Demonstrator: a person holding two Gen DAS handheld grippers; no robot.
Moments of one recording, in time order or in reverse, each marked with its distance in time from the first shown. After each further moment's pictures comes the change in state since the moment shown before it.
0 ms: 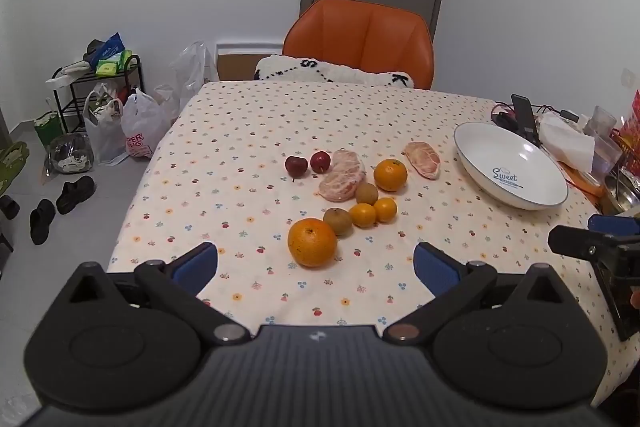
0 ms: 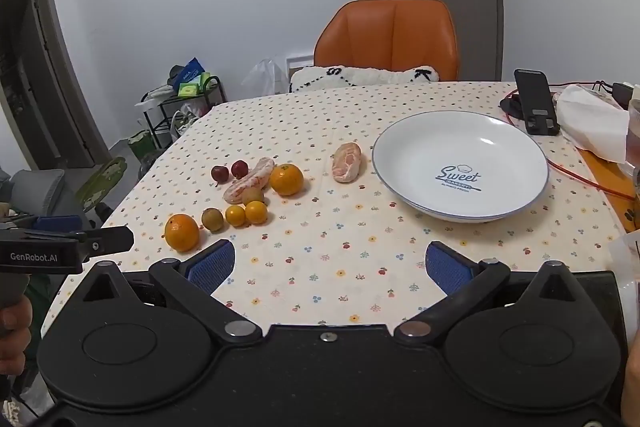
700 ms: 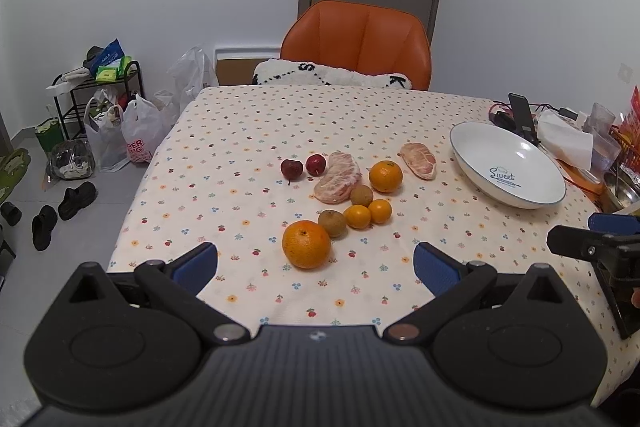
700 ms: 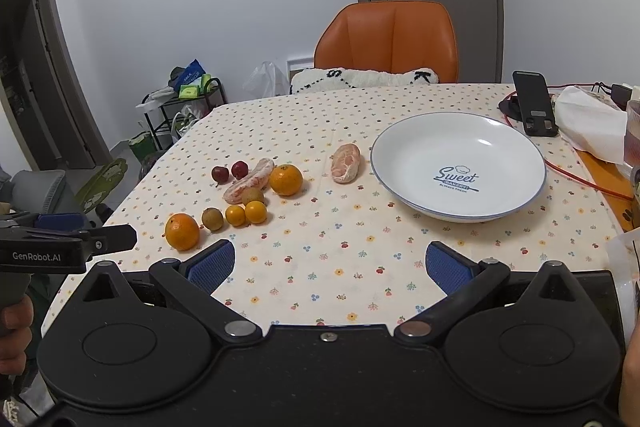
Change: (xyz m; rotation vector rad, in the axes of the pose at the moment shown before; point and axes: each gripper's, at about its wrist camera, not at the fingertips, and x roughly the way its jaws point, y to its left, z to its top) left arm 0.001 -0.009 0.007 0.040 0.010 0.006; right arm -0.008 0.004 0.010 0.001 -0.004 0.002
